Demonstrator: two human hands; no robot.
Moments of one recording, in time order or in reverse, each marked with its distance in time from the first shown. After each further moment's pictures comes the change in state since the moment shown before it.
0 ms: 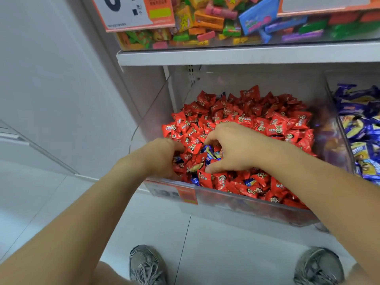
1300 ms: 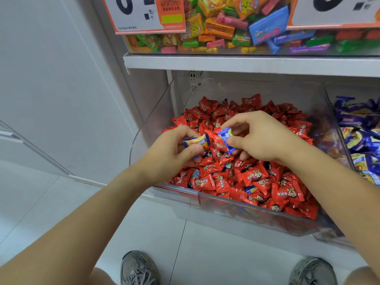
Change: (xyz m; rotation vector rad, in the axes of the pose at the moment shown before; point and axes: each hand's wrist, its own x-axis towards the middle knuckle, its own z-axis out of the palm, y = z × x) left_hand -0.007 0.018 0.005 -0.887 0.320 0.198; right_hand -0.021 0.015 -0.021 0.680 0.248 0.268
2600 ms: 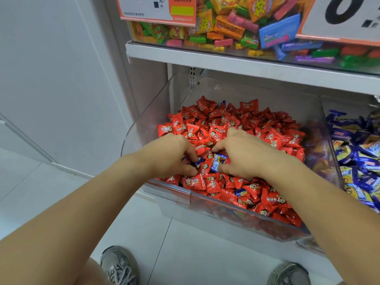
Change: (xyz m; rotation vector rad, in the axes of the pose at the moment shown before) left_hand 0.018 0.000 0.002 0.660 -0.252 -0.047; right_hand 0.009 0.009 0.018 -0.810 -0.222 -0.203
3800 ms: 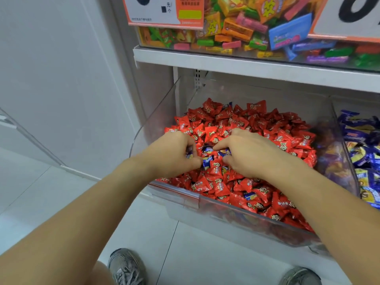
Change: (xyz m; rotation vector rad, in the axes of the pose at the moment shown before) left_hand -0.008 0.001 -0.006 -0.130 0.156 -0.066; right_hand 0.004 -0.010 -0.003 0.027 0.028 0.080
